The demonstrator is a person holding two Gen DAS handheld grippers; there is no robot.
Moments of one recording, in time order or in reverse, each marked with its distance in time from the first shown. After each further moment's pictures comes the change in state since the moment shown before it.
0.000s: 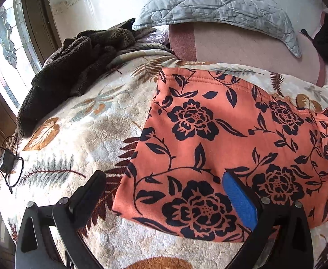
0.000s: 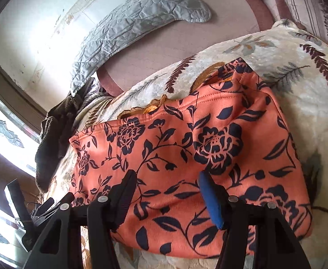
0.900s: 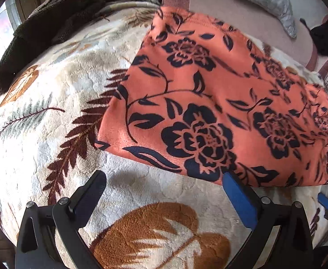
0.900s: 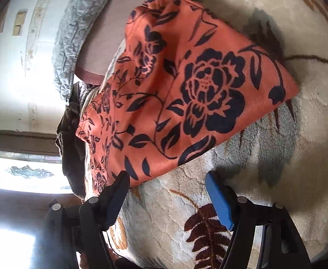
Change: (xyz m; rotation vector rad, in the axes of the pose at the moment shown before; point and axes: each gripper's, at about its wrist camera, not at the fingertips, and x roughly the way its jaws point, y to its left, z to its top) left arm 0.028 0.018 -0.043 -0.037 0.289 -0.154; right arm -0.017 -0.068 -0.077 0.465 0.234 0.175
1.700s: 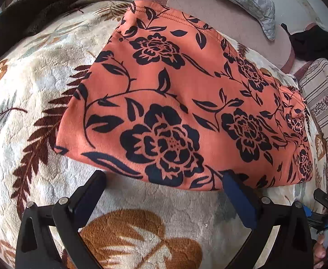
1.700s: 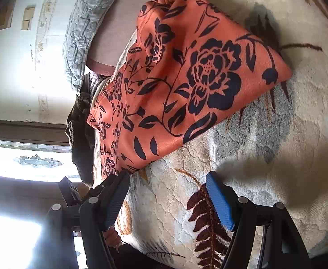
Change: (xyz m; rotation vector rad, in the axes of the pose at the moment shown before) left arm 0.003 -0.016 0.013 -0.003 -0.002 -0.250; right arm -0.014 0.000 -0.015 -0.047 0.050 0.058
